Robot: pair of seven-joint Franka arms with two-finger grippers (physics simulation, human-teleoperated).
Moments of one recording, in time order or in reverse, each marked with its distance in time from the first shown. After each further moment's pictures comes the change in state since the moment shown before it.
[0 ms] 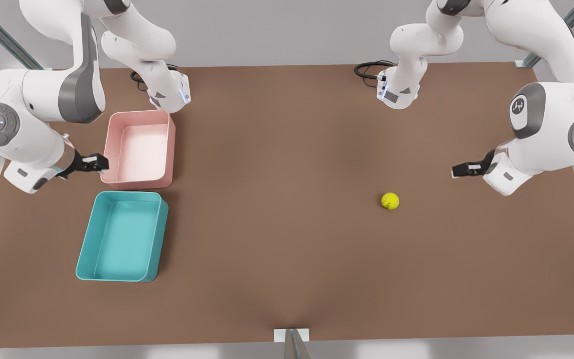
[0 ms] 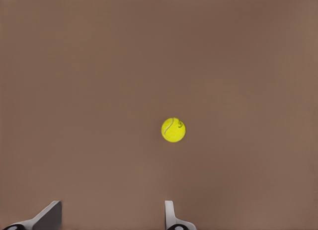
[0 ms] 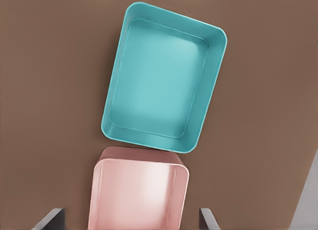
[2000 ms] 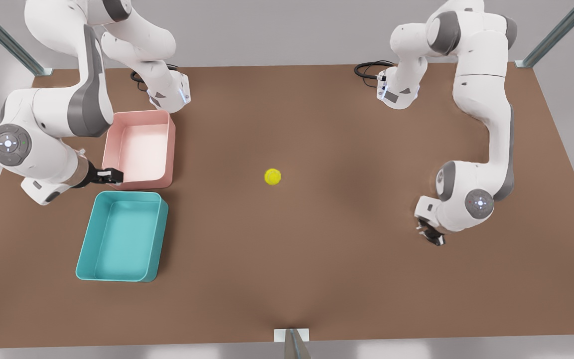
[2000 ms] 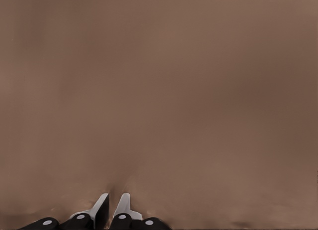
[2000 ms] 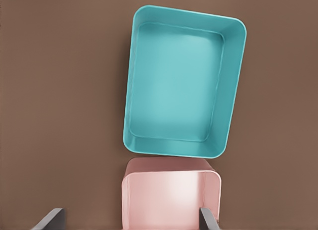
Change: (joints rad) left arm 0.000 0.302 -0.049 -0.089 0.080 0.541 1.181; right arm 0.016 0.088 0.001 0.026 0.086 0.029 0.147
